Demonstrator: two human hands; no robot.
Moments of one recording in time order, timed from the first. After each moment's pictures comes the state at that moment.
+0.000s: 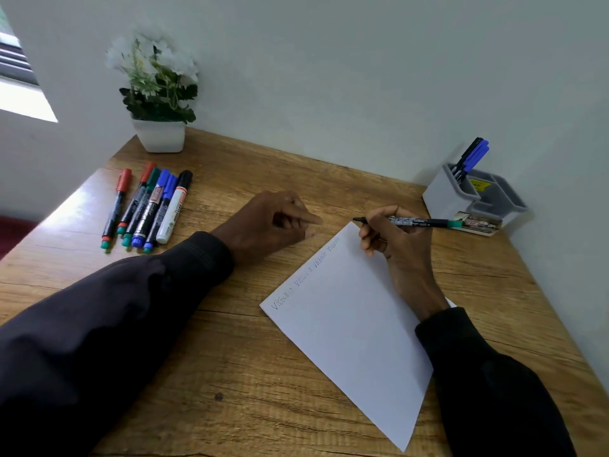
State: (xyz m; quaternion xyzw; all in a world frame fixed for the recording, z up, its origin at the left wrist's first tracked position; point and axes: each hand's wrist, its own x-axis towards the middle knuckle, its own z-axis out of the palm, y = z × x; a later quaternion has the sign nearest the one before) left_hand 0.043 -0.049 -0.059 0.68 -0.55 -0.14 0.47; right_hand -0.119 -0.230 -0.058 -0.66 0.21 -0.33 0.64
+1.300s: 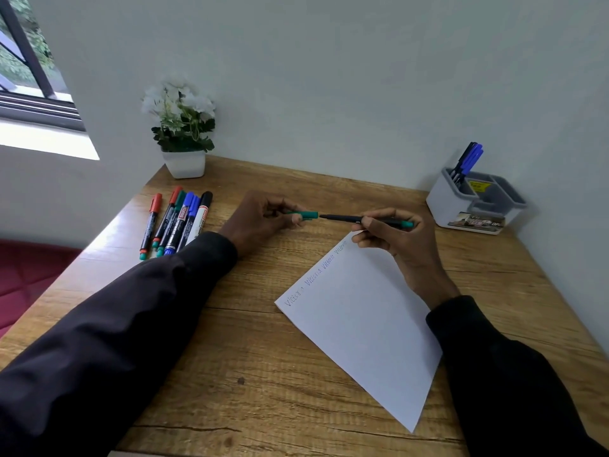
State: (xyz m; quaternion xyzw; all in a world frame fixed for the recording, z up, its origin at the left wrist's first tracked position) left_hand 0.064 -0.039 -0.051 0.72 -0.47 -0.12 0.49; right_hand -0.129 -0.229 -0.047 -0.69 0.15 -0.30 0.65
